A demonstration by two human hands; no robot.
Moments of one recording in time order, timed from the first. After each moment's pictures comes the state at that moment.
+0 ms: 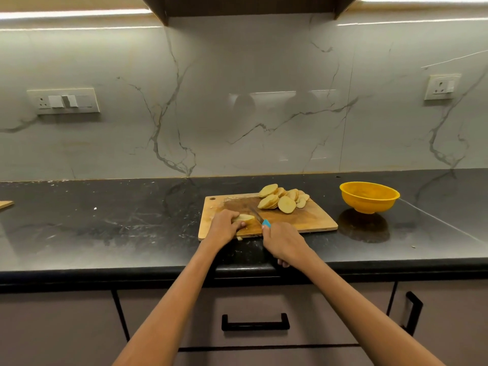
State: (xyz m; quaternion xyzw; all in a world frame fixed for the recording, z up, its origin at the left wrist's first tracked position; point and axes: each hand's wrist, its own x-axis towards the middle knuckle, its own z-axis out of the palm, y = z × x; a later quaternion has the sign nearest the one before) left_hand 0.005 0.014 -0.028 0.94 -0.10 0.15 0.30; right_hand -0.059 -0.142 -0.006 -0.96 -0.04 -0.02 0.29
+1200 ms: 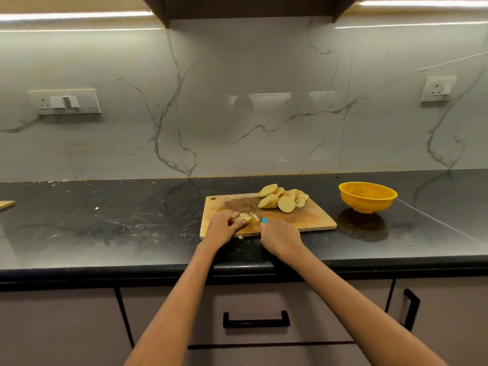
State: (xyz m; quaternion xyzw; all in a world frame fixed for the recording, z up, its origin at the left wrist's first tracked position) left_hand 0.008 0.026 -0.040 0.92 -0.11 0.18 0.32; right_hand -0.059 -0.129 -0.003 -0.98 -0.03 -0.07 0.17
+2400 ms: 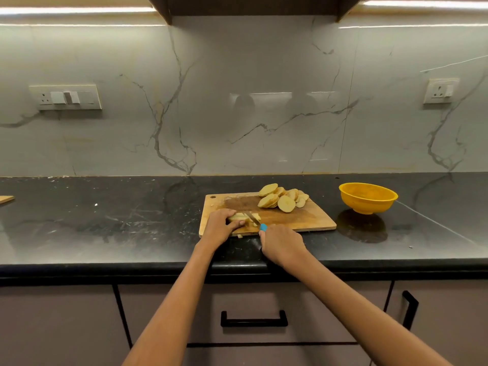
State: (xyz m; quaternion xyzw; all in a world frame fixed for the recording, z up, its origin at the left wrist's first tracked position) left_hand 0.007 0.028 -0.042 0.90 -0.12 0.21 0.37; right_hand -0.074 -0.134 -0.006 -0.99 -0.07 -0.06 0.13
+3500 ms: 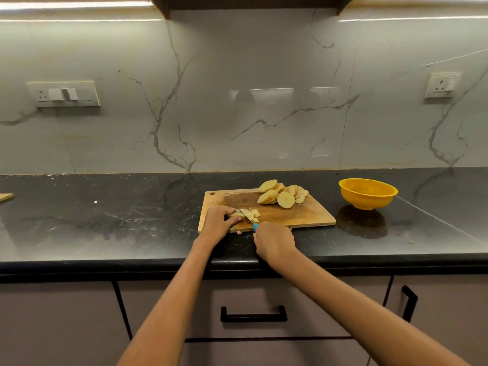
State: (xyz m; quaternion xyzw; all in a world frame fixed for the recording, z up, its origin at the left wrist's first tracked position) left_hand 0.000 0.028 -0.037 0.90 -0.14 0.21 0.36; right_hand -0.072 -0.120 -0.011 -0.99 -0.11 -0.07 -0.01
